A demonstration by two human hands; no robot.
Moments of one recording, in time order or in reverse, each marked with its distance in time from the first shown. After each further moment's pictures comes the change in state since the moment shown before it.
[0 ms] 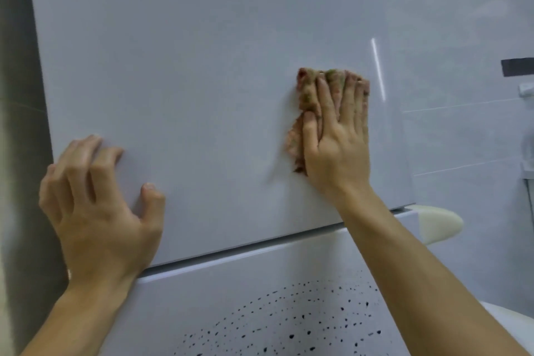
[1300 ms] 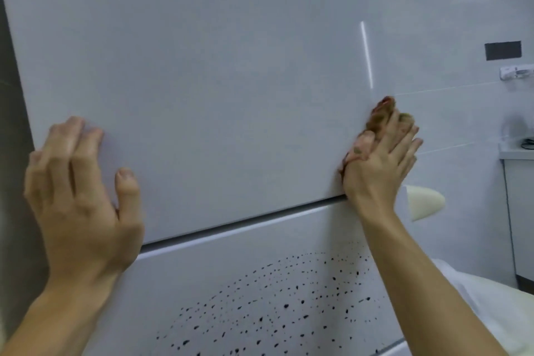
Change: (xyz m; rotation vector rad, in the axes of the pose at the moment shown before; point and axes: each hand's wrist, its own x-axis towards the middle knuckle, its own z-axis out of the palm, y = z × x) left_hand -0.017 -0.021 0.000 -0.165 -0.082 -0.006; right_hand -0.068 0.041 -0.020 0.071 0.020 0.623
